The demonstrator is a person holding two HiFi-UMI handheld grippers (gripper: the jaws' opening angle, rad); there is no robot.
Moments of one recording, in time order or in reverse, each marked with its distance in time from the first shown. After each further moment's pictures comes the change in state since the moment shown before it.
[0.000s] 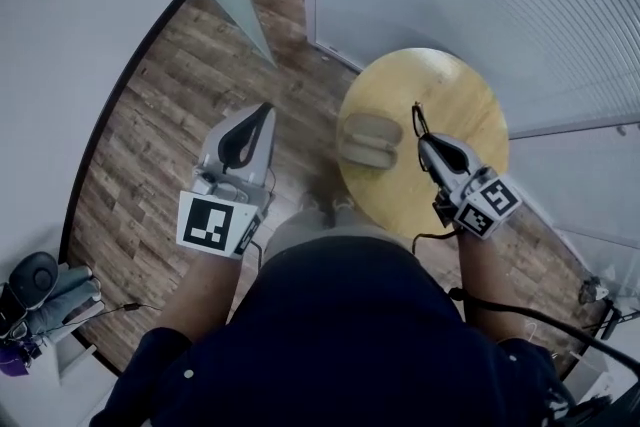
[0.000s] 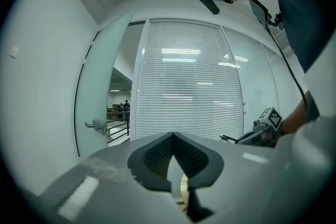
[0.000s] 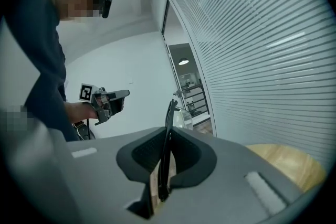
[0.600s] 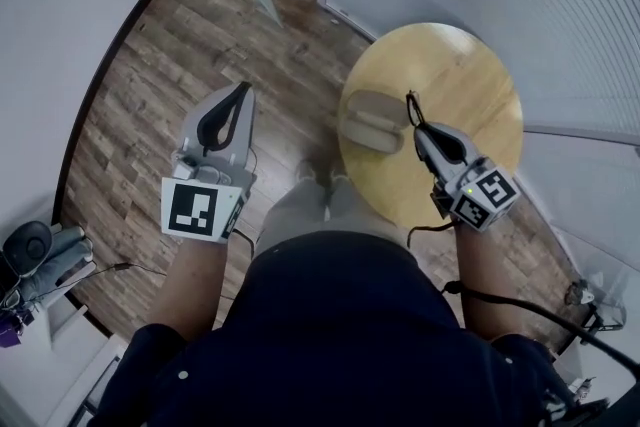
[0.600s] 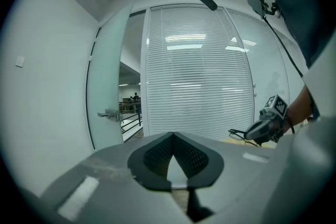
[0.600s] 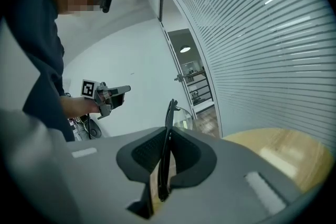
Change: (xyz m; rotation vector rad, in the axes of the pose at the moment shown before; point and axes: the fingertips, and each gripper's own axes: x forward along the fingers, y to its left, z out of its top) left arm 0.012 0.032 -0.062 0.039 0.122 0.117; right arm 0.032 -0.030 -0.057 0.049 0.131 0.055
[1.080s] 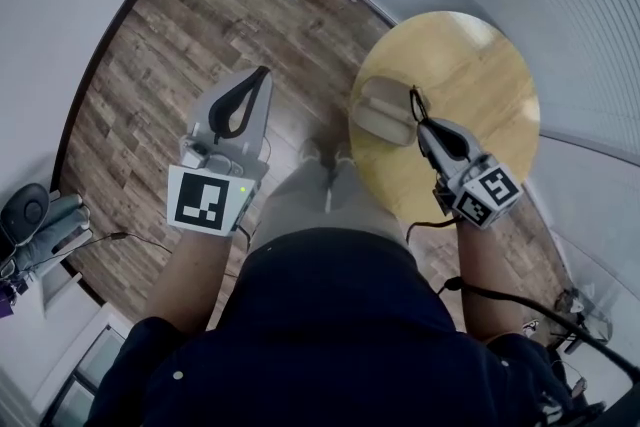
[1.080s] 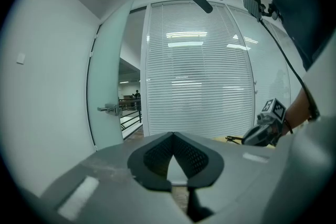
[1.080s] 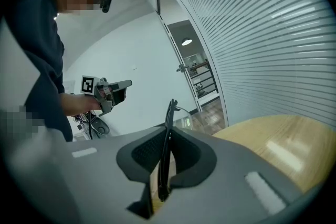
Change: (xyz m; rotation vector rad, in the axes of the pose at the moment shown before) left arm 0.015 -0.005 -0.025 -0.027 0.031 0.011; right arm 0.029 -0.011 -0.036 0.042 0.067 0.061
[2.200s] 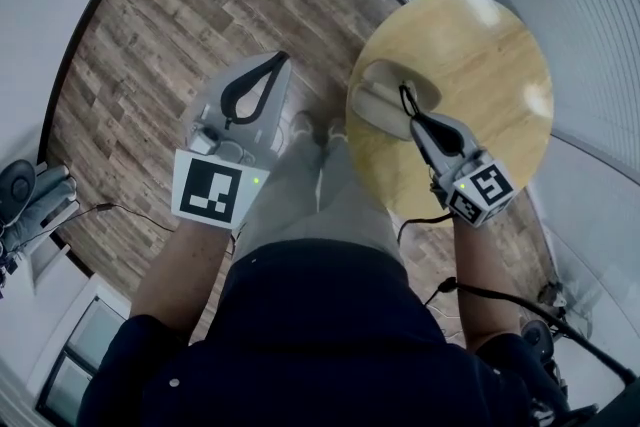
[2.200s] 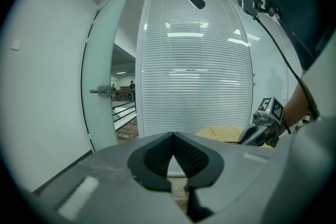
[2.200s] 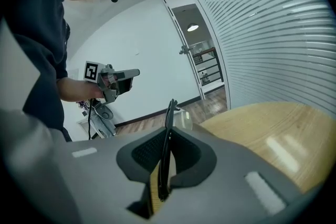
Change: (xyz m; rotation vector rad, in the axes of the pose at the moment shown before) left arm 0.049 -0.016 -0.072 -0.025 0.091 -0.041; right arm 0.037 -0.032 -0.065 -0.038 0.154 0.049
